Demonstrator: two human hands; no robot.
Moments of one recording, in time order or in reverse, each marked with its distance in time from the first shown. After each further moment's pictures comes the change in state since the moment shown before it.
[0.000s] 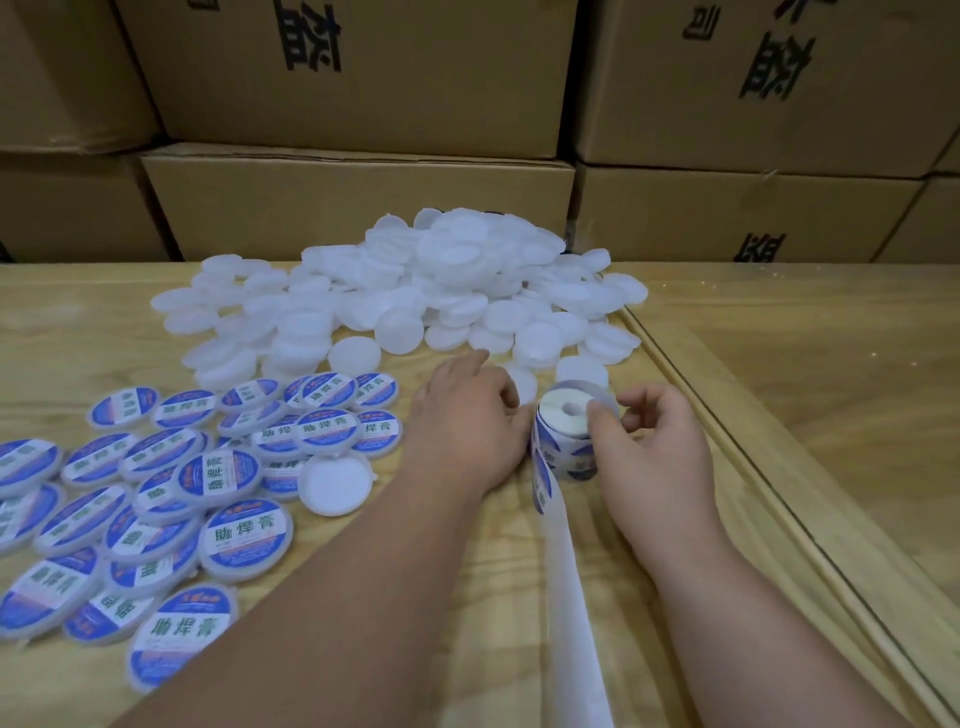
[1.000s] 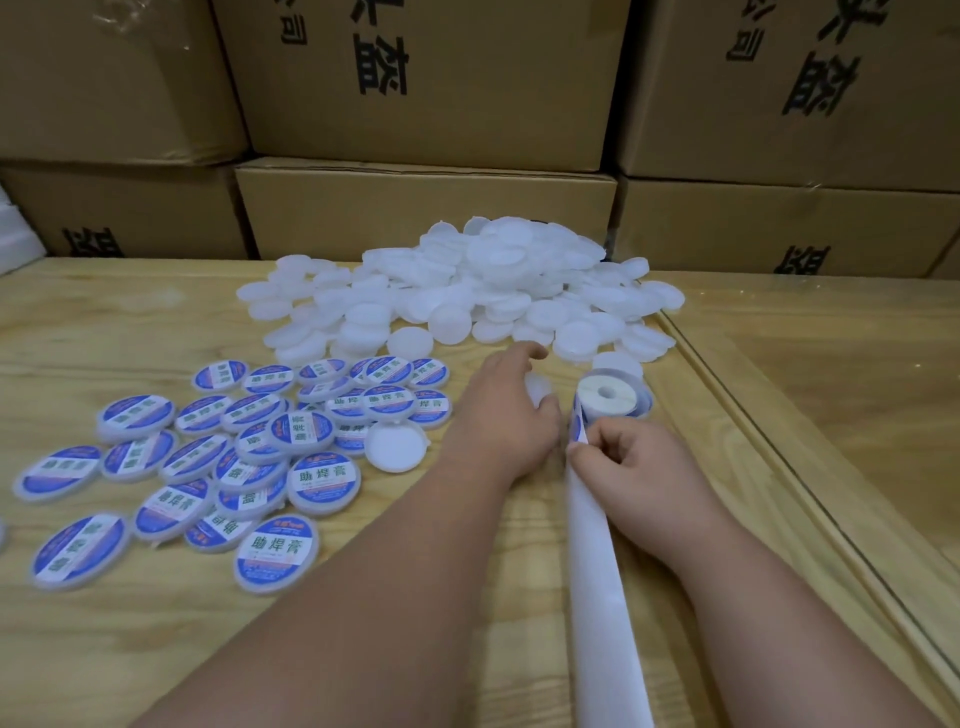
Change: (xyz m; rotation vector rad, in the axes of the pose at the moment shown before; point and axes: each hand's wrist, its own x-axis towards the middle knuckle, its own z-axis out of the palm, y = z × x) left_hand -0.022 -0.003 -0.010 -0.344 0.082 -0.014; right_hand -0.031 -0.018 -0.007 -0.158 -0.536 -0.134
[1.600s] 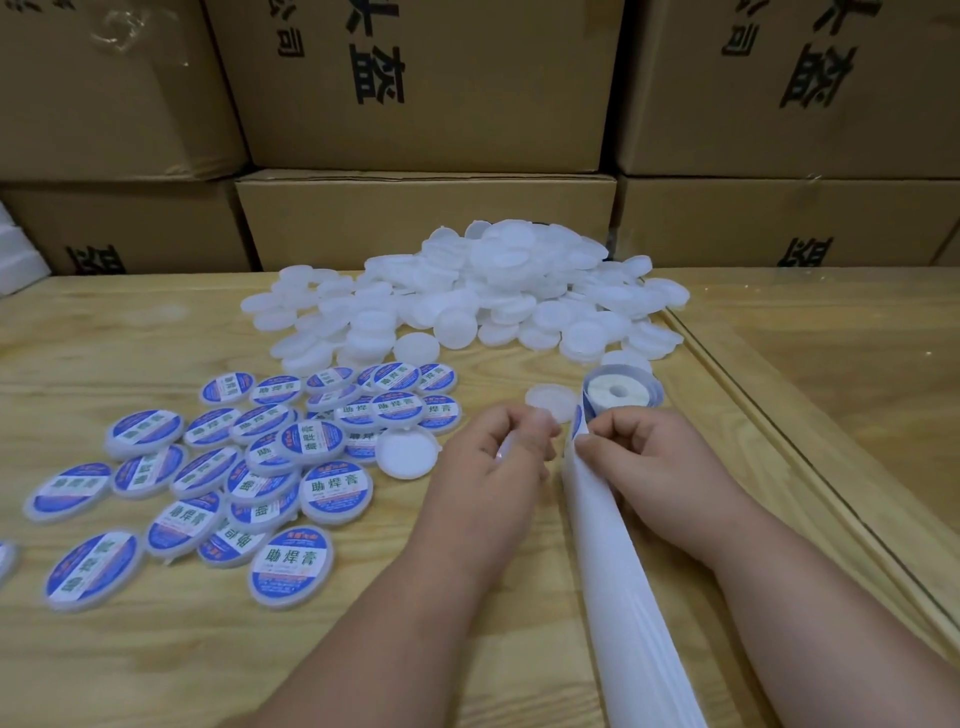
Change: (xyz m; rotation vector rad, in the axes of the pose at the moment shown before) left_hand -0.083 0.019 -0.041 -0.614 -0.011 -0.089; right_hand 0.002 -0.005 -0.003 0.174 -0.069 -0.004
